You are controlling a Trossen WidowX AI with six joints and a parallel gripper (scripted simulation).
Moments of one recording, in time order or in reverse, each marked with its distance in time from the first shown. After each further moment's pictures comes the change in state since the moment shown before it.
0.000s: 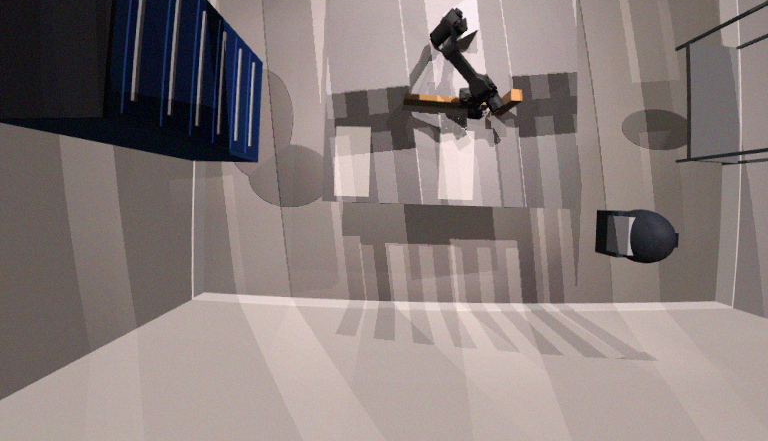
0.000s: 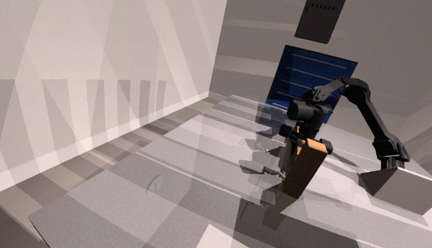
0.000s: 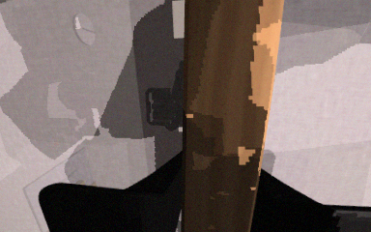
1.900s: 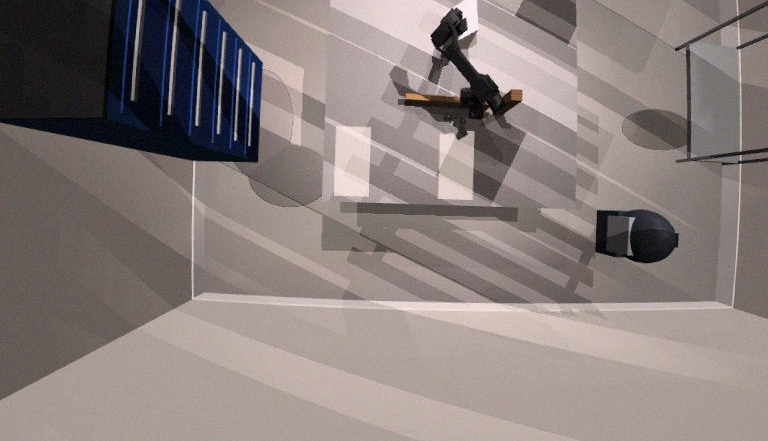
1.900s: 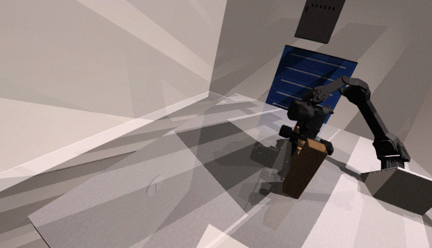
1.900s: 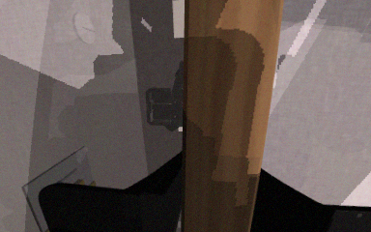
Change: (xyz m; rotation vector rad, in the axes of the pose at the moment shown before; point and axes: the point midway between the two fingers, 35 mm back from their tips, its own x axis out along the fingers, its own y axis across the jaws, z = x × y) arm 0.000 -0.001 -0.005 -0.004 0.000 0.000
